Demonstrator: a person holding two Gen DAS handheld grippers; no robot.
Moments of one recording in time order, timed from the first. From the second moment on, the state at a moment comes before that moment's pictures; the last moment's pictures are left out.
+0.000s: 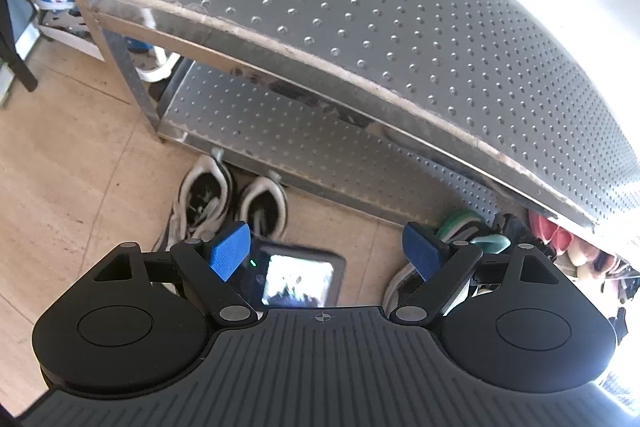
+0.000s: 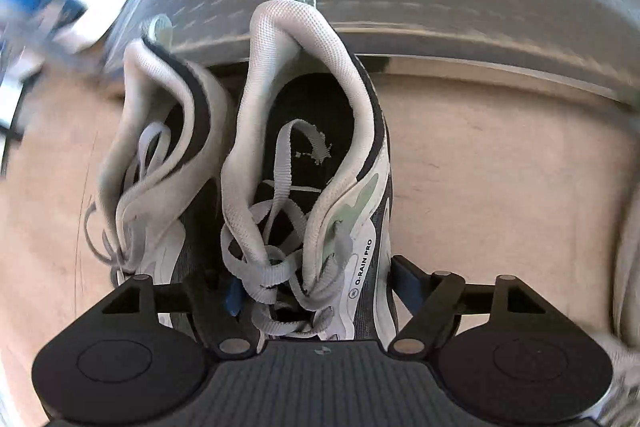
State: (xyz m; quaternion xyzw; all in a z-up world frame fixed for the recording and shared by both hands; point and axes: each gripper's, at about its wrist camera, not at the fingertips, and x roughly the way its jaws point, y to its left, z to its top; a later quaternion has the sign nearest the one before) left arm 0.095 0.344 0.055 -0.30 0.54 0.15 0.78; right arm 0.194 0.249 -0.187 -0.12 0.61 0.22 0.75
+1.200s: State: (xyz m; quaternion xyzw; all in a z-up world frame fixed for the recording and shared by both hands) left arm 0.168 0.157 0.001 -0.08 0.64 0.06 0.76; right arm 0.144 -0.050 -0.070 -0.14 0.63 0.29 0.70
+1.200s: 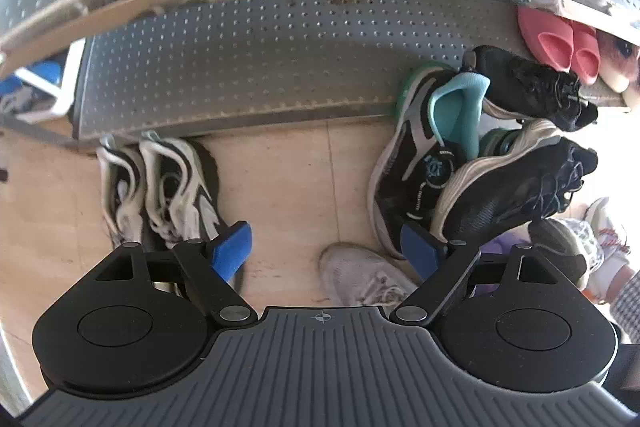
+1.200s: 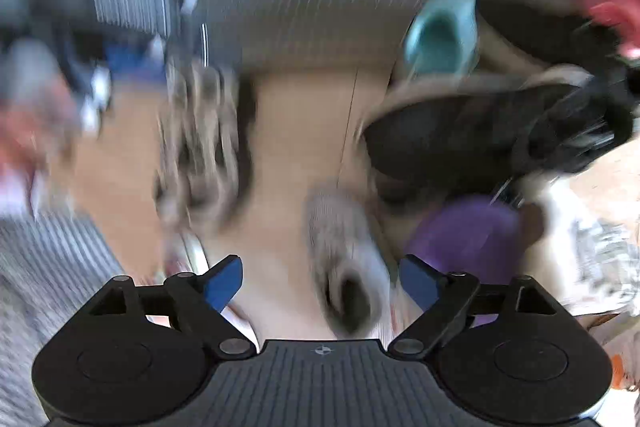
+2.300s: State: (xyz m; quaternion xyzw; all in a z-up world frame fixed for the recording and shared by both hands) left arm 0.192 0.135 -0.042 -0.14 0.63 0.04 0.76; right arm 0.187 -0.110 -0.002 -0.09 0.58 0.28 0.76
